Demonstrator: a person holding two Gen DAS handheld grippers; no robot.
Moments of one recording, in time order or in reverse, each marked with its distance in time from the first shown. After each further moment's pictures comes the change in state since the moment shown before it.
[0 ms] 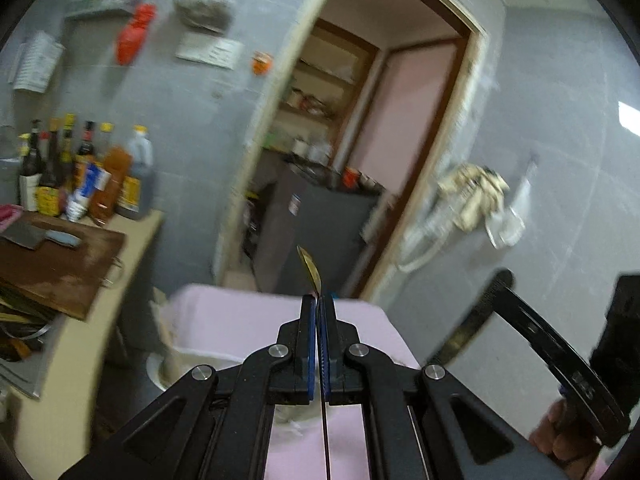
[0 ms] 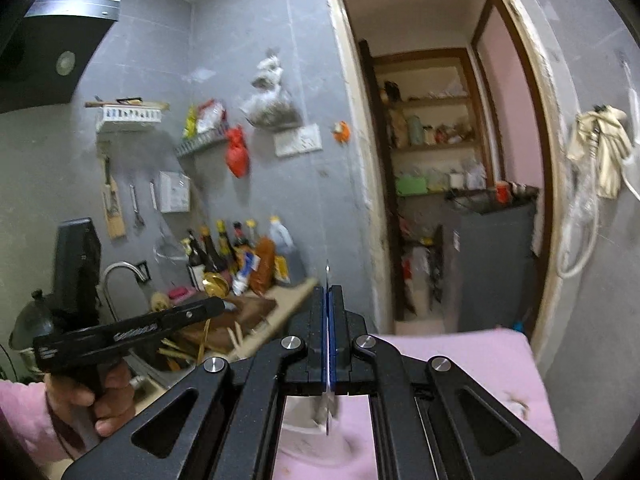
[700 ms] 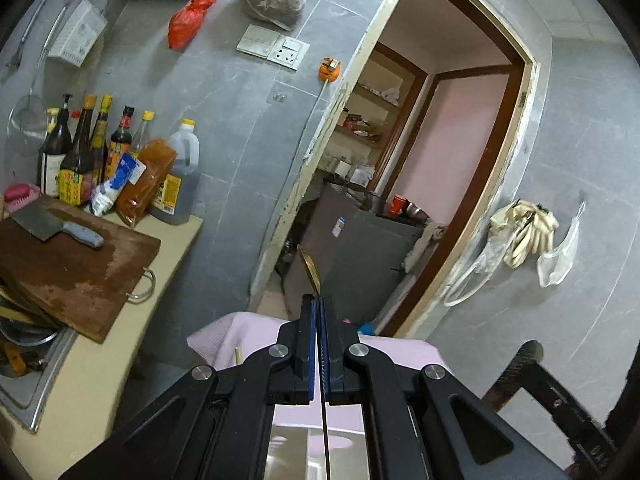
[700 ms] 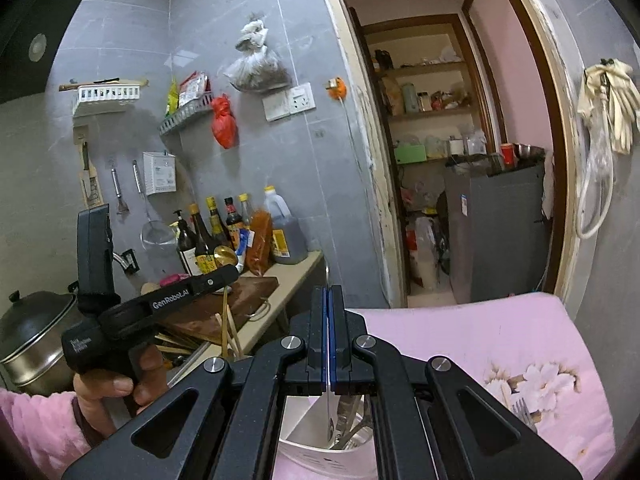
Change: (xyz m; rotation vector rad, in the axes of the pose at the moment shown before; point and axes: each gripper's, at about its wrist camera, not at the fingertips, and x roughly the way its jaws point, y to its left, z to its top) left arm 0.069 0.082 -0.006 -0.068 -0.071 0.085; right arm 0.084 0.003 -0.066 0.084 0.115 -0.035
